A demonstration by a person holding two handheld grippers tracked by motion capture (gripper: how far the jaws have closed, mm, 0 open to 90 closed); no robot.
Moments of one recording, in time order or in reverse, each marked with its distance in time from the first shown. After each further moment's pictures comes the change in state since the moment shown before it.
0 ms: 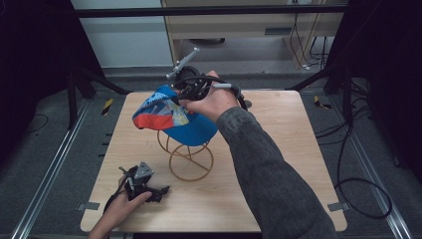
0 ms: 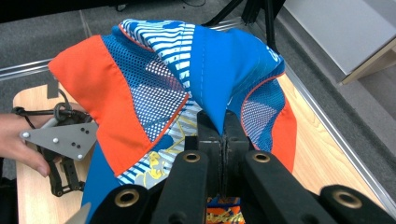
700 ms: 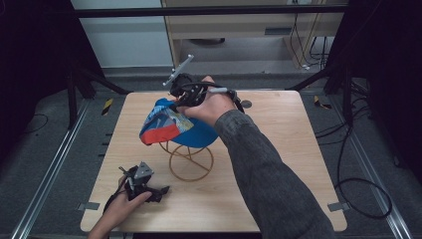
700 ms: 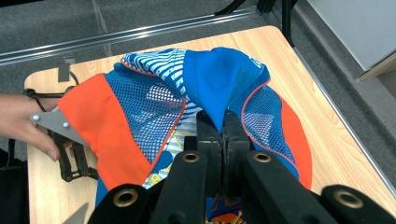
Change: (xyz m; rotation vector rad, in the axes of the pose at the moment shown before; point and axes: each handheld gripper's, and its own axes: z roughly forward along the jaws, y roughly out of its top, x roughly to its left) left arm 0.000 0.000 0.000 -0.002 -0.003 0.001; right arm 0.008 -0.004 0.012 0.046 0.048 -0.031
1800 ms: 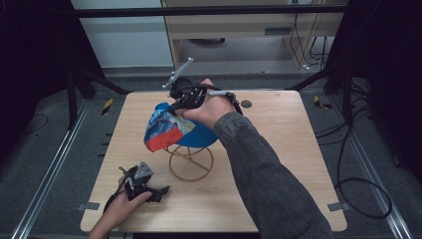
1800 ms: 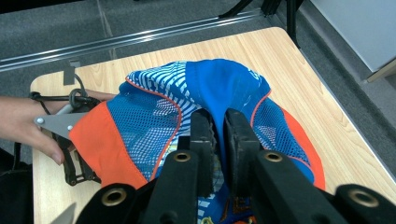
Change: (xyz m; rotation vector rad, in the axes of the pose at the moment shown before) left arm 0.000 0.000 0.000 -0.001 0.000 0.000; right arm 0.002 -0.004 0.006 -0.017 0.017 0.012
